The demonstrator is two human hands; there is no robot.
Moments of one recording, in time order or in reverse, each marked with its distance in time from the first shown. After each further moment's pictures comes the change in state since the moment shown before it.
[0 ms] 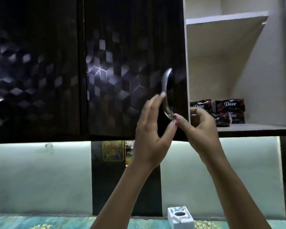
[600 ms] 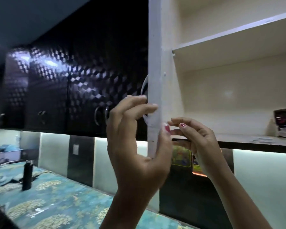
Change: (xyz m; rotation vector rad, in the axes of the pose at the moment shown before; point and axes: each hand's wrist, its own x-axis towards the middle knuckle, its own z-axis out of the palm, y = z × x) left_hand -0.056 0.085 -0.186 0.520 0.493 0.309; right_hand -0.063 -0.059 0.142 0.649 -0.567 0.060
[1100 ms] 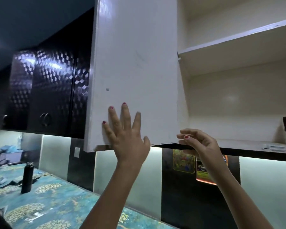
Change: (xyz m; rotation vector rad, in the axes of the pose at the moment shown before) left_hand -0.005 -0.129 0.033 1.091 -0.456 -0.169; right_hand 0.018 0.033 -0.013 -0.158 0.092 0.044
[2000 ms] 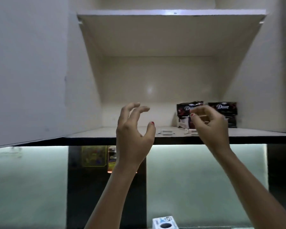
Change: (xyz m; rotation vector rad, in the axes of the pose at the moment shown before) left_hand -0.041 0.265 0.034 -1.433 -0.110 0.067; right_hand 0.005 -0.014 -0.255 -0.934 0.607 -0.198
